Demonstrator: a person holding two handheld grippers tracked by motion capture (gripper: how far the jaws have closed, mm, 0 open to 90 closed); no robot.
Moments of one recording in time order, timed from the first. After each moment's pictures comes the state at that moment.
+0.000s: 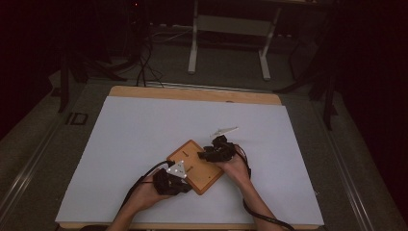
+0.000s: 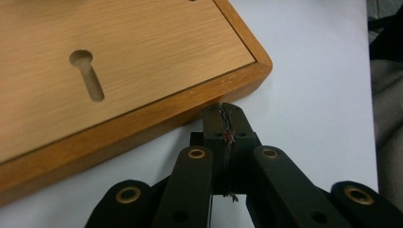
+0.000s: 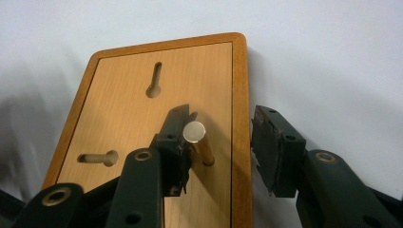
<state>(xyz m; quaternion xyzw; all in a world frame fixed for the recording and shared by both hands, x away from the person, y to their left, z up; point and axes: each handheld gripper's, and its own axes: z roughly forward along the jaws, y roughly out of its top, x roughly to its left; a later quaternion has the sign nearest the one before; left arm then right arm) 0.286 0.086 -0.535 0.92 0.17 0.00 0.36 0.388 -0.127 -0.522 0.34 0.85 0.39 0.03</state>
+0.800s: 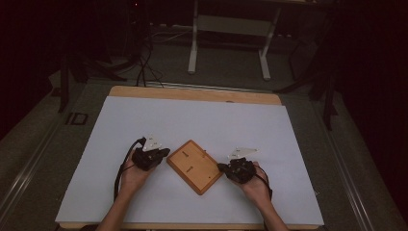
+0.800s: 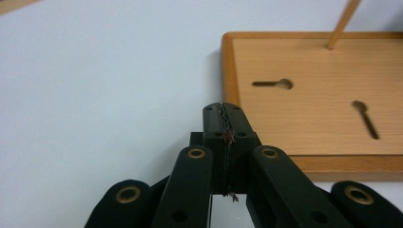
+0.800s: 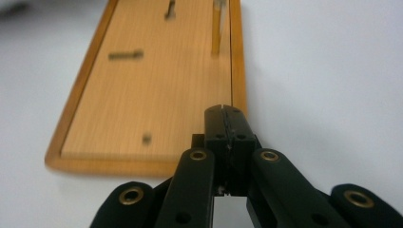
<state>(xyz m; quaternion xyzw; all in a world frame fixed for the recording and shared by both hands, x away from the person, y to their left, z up) 0.331 0.151 -0.524 0.82 0.36 0.19 0.40 0.316 -0.179 -0.515 0.32 0.86 0.39 0.11</state>
